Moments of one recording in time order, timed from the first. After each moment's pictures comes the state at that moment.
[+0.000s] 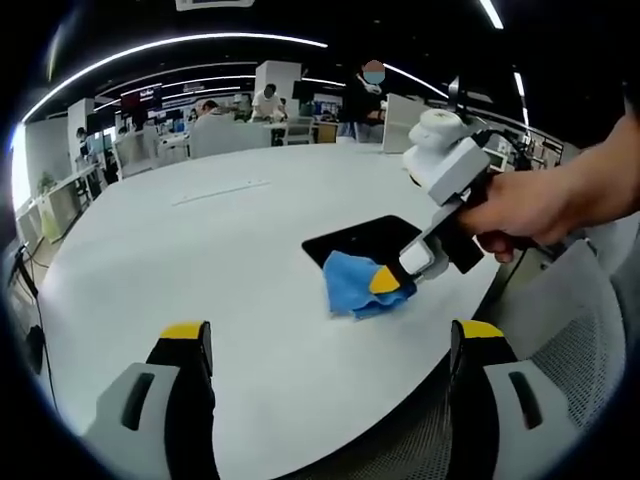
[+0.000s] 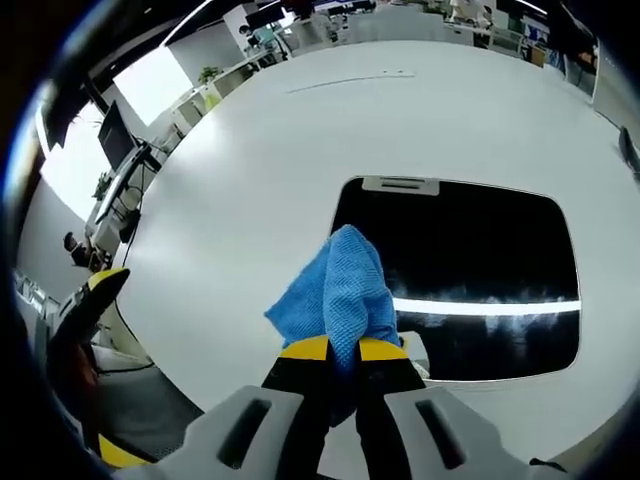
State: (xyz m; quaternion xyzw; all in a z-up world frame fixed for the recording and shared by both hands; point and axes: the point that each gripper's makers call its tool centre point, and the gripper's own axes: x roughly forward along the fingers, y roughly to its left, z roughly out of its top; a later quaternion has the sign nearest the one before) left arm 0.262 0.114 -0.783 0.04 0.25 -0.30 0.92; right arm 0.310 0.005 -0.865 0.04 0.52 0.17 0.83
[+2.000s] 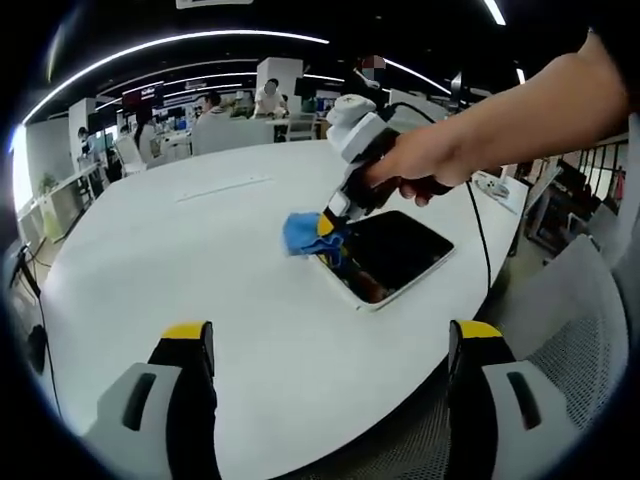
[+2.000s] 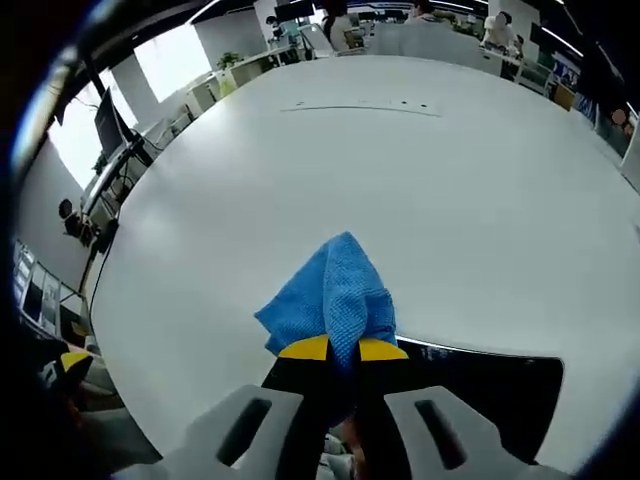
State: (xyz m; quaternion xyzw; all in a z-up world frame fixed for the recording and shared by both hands) left arm 0.262 0.114 -0.788 0.05 0.26 -0.29 0.92; right arm 0.432 0.001 -0.866 -0.03 0.50 0.20 0.84
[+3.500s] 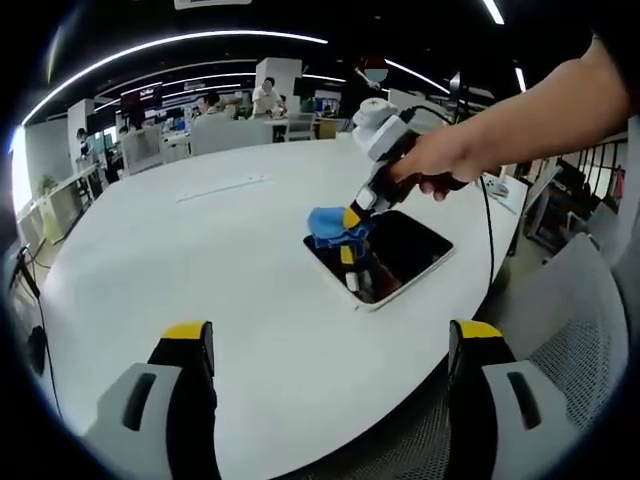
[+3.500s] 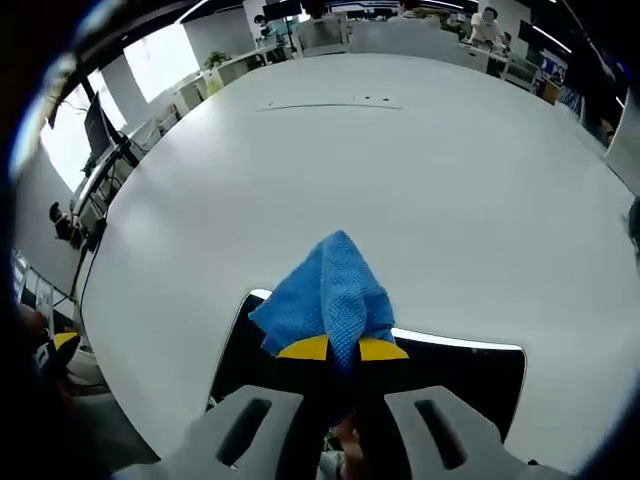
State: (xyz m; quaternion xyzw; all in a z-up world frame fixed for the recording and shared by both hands) left arm 0.262 0.114 -0.788 0.05 0.26 -0.29 0.92; right arm 0.431 -0.049 -0.866 -0.04 0.50 0.17 0.85
